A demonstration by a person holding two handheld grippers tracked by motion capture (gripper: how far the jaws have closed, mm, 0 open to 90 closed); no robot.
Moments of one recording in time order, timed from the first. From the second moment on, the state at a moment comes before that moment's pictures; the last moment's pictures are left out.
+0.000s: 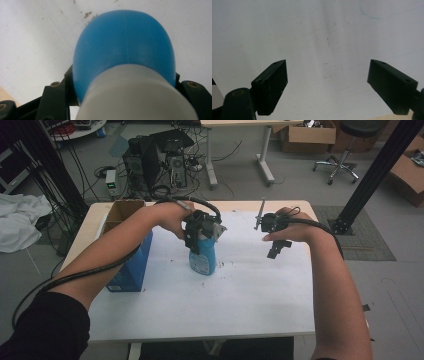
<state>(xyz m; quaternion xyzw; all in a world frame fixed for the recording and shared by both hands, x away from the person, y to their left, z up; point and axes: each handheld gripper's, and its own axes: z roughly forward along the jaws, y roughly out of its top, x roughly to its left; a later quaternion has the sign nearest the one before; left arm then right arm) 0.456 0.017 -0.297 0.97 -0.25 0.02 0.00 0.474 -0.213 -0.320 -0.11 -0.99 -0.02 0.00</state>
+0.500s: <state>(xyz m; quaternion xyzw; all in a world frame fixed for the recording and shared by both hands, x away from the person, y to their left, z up) 0.457 0.020 -0.287 0.98 -0.18 0.04 -0.01 0.474 -0.212 -0.324 -0.11 -0.99 -0.03 0.01</state>
